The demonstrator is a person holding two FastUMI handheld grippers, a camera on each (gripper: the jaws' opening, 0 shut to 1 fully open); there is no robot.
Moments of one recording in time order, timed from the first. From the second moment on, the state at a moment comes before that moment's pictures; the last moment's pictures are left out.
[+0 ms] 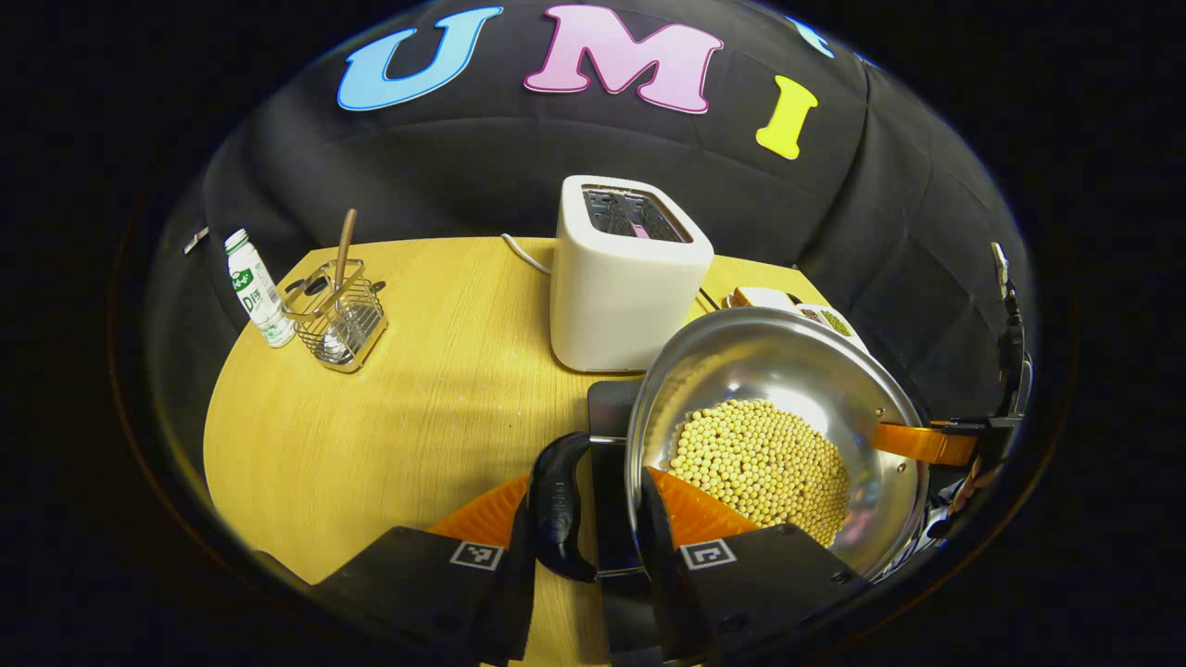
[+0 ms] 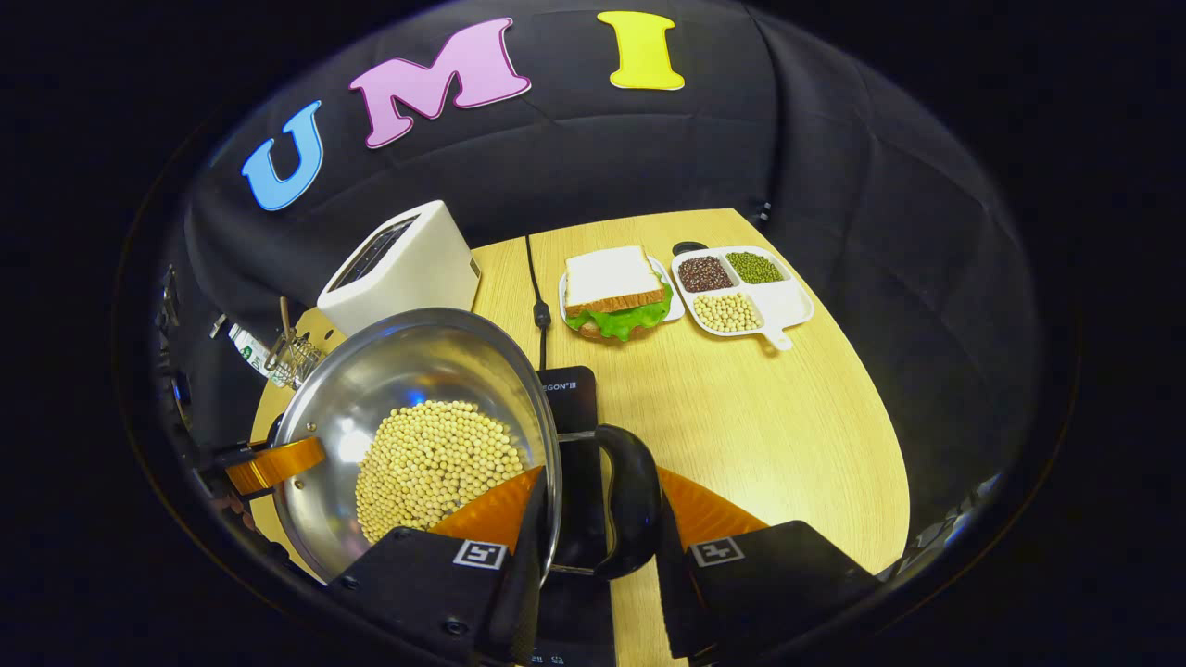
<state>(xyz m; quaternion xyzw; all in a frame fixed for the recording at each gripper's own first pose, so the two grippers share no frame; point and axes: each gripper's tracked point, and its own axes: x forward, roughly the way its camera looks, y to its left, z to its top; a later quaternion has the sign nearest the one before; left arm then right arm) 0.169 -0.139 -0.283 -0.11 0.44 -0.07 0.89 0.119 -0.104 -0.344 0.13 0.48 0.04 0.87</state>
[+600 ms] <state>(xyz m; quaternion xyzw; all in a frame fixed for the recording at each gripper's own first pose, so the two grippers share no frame) 0.169 -0.142 -0.290 -0.12 0.43 -0.07 0.89 0.119 -0.107 -0.356 0.15 0.49 0.04 0.86</state>
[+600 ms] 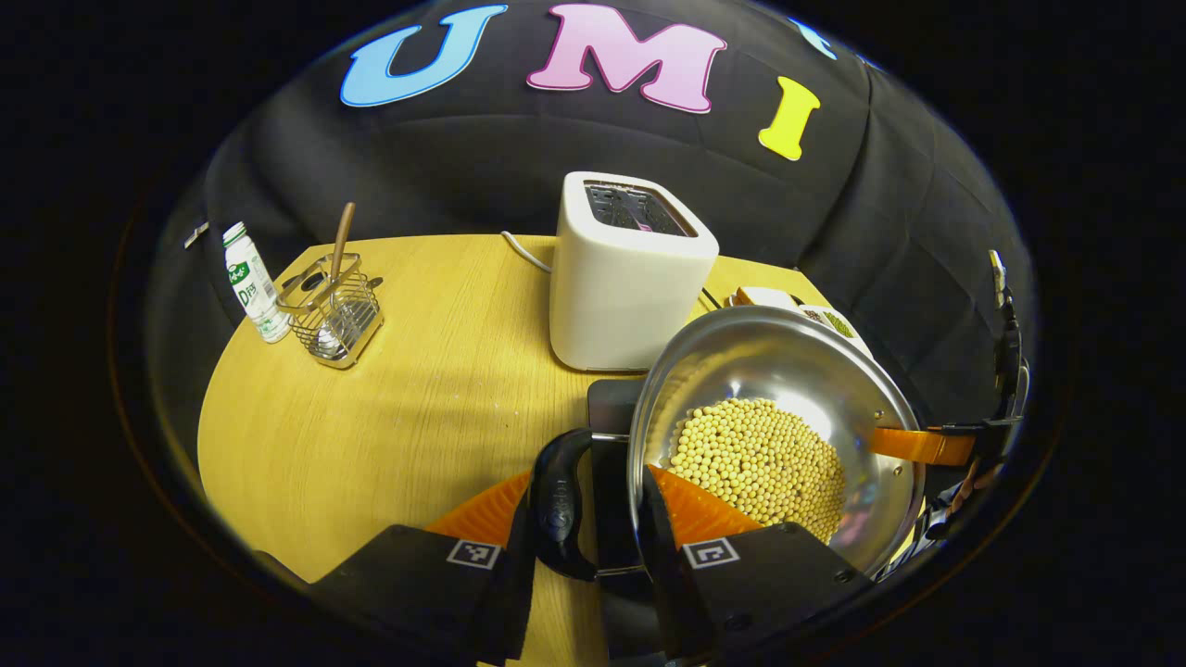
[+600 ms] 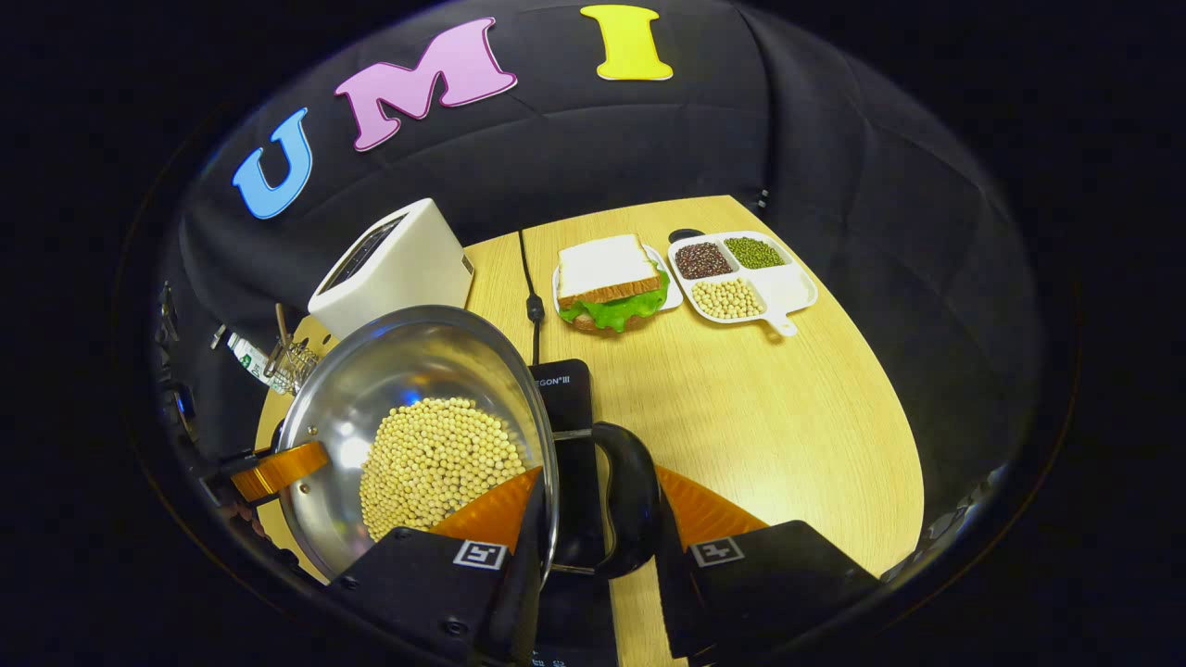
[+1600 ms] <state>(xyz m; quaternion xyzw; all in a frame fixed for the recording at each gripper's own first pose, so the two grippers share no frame) 0.148 -0.115 -0.234 -0.09 0.37 -0.07 0.92 0.115 -0.127 -0.306 0.18 0.43 0.00 0.89</state>
